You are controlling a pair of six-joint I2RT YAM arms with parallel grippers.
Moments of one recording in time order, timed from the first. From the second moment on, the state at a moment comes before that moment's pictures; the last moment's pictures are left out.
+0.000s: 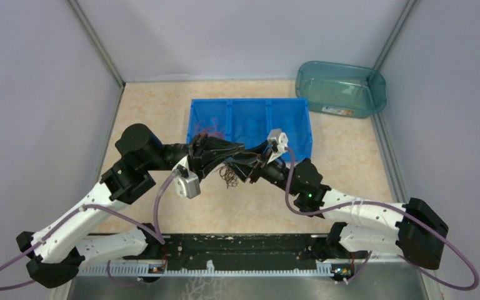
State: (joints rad) left arm -0.90 0.94 1.14 -0.01 0.72 0.87; right arm 1.00 1.04 0.53 0.85 -0.07 0.33
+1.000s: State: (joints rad) left arm -0.90 1.05 1.40 0.05 0.67 0.70; right arm 1.00 1.23 0.48 1.02 -0.21 0.48
